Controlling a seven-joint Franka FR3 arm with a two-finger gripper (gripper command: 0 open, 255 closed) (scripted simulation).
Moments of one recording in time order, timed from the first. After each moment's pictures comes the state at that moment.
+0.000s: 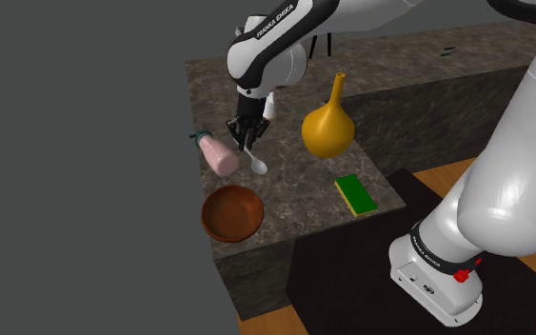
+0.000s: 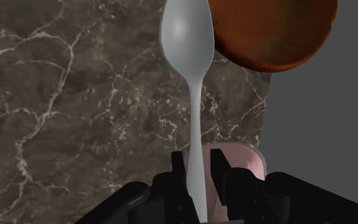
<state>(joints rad) 0.32 0.20 0.08 -2.16 0.38 2.32 0.12</state>
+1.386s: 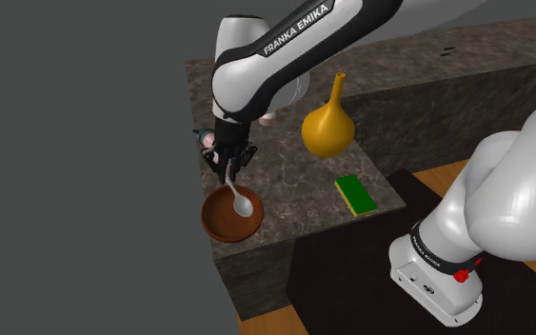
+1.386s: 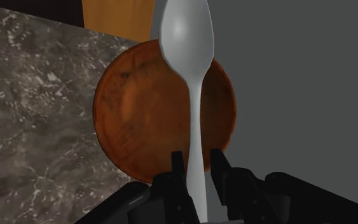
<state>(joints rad) 0.48 -0.02 0.22 -2.33 0.41 2.36 0.40</state>
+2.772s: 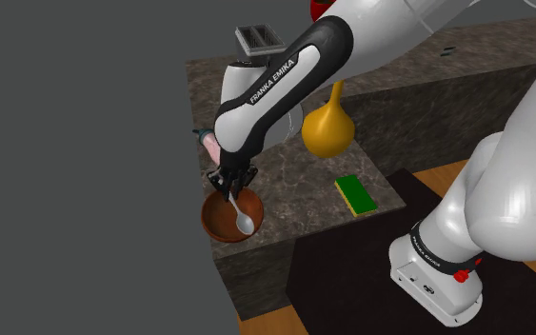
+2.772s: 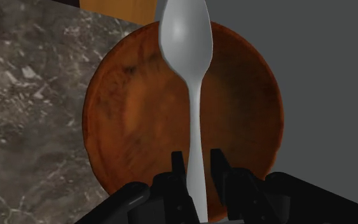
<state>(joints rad) 0.49 0.13 0.23 -2.38 0.46 2.56 0.33</state>
